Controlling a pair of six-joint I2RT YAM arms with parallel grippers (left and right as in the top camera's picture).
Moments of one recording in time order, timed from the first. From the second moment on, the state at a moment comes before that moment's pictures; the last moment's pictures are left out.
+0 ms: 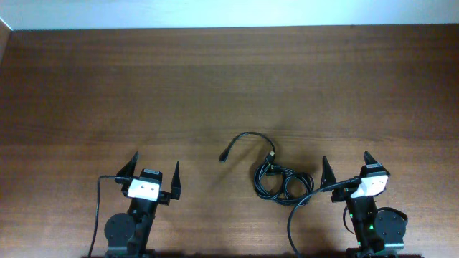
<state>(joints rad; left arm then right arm) 0.00 0.01 0.01 -0.06 0.16 0.16 0.01 0.01 0.01 -0.06 -0.12 0.02</state>
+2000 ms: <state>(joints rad) 0.00 0.14 0.25 -0.38 0.18 0.16 0.01 0.01 0.01 -0.06 -0.12 0.02</state>
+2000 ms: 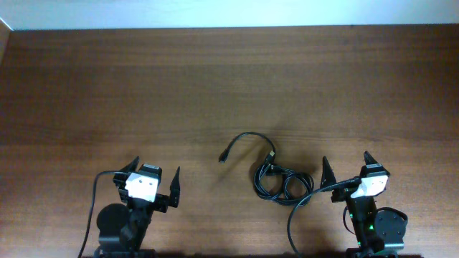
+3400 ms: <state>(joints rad) -0.48 1.52 1.10 -0.87 0.47 0.54 0.01 0.01 0.01 -0.06 -0.12 0.02</state>
